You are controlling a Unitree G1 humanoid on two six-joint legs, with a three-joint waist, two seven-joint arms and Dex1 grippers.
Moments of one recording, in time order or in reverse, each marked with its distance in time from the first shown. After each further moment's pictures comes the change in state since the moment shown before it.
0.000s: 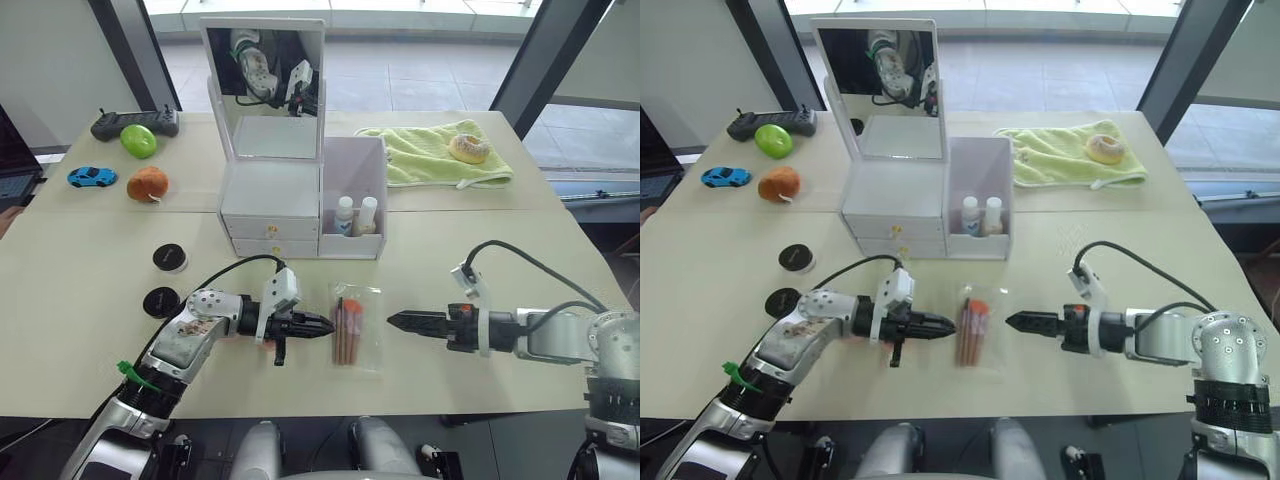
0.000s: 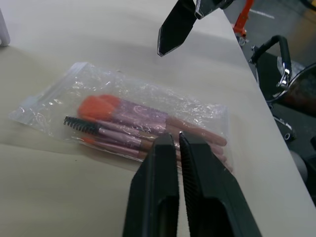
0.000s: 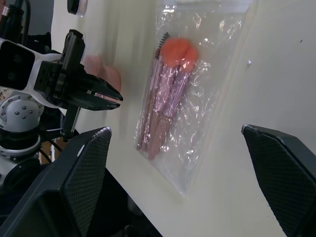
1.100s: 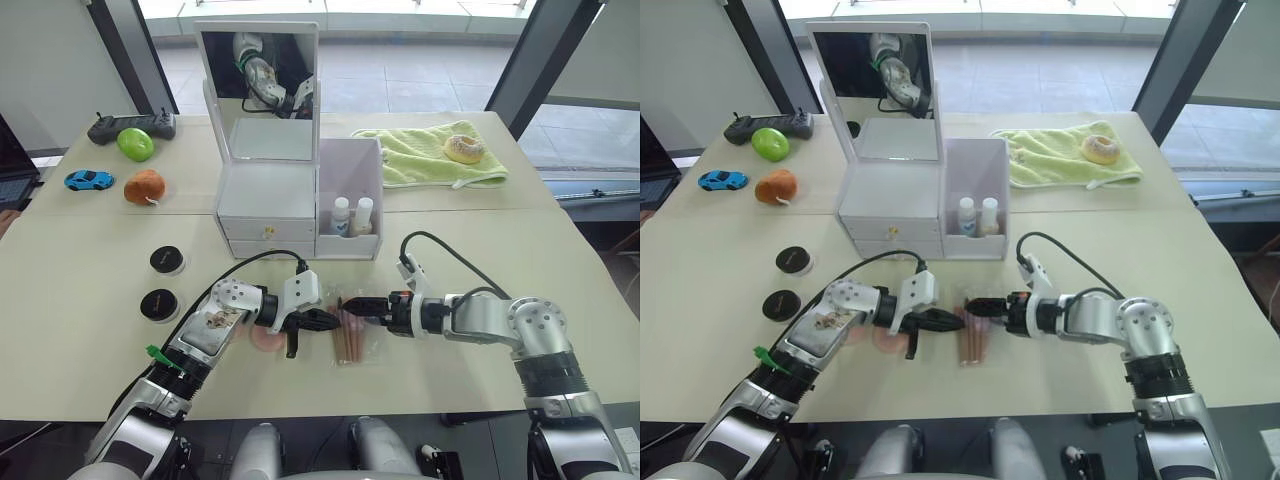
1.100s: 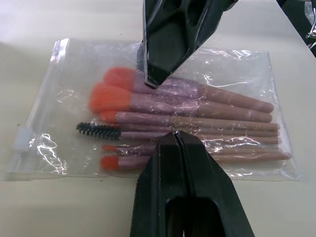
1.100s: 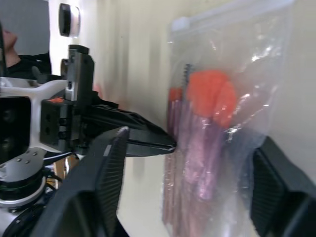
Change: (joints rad) left arm -0.100 -0.077 -0.060 0.134 0.182 -0.091 0.002; right arm -0.145 0.155 0.258 0.122 0.009 -0.222 -0.203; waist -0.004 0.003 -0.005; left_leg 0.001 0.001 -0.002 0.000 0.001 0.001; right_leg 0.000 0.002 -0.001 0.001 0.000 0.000
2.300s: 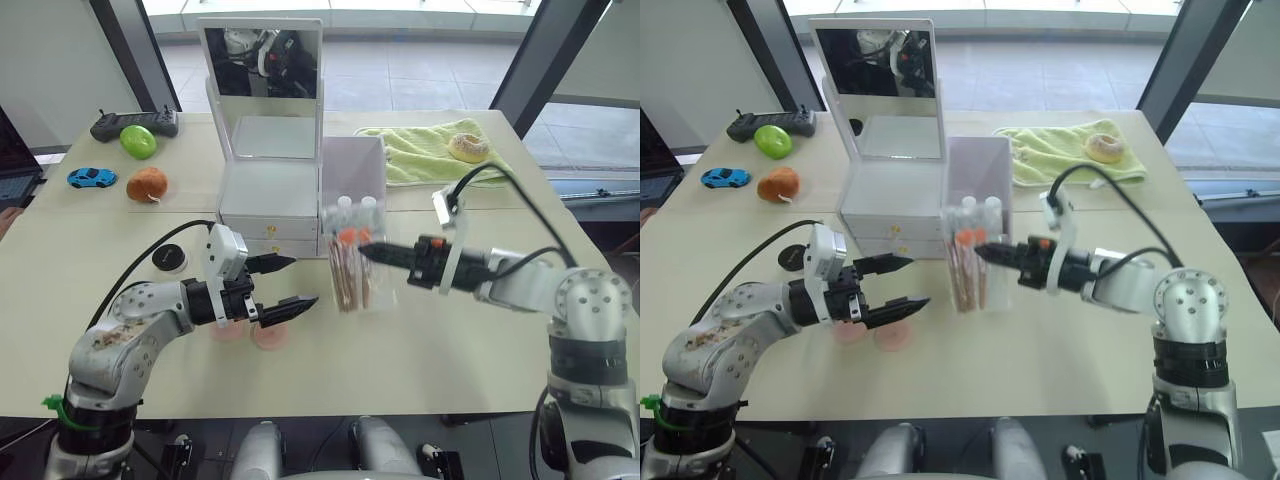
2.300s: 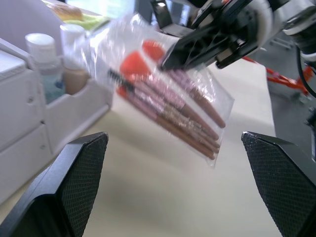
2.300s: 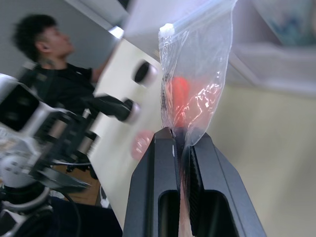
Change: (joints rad) left arm 0.289 0.080 0.486 -0.681 -0.483 0.501 0.334; right arm -0.150 -0.048 -0.209 -0.290 -0.076 -0.063 0.298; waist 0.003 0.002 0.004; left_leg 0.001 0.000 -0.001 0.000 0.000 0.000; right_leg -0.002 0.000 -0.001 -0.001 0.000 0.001
